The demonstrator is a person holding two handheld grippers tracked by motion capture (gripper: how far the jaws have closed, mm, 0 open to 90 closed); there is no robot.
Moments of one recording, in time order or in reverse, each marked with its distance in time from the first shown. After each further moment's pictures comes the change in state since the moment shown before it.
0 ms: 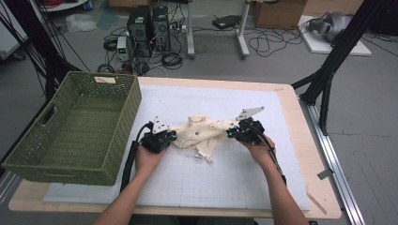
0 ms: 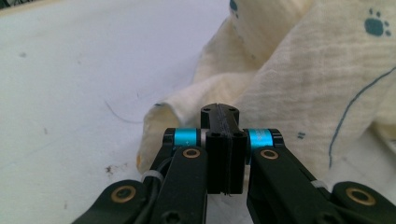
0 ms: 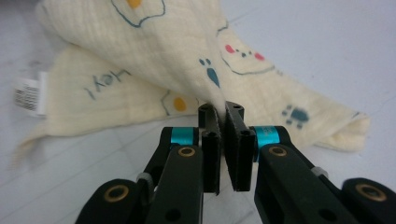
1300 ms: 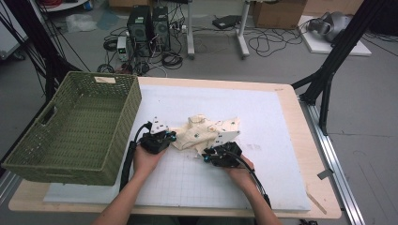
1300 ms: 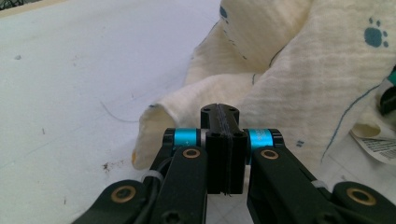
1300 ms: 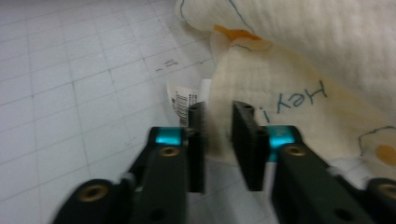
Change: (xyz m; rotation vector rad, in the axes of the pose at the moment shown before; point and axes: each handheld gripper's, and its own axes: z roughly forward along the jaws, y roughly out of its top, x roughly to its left) left arm -0.001 0.004 -0.015 -0.037 -0.035 -0.005; right arm 0.091 -0.007 0.031 -0.051 0.134 -0.112
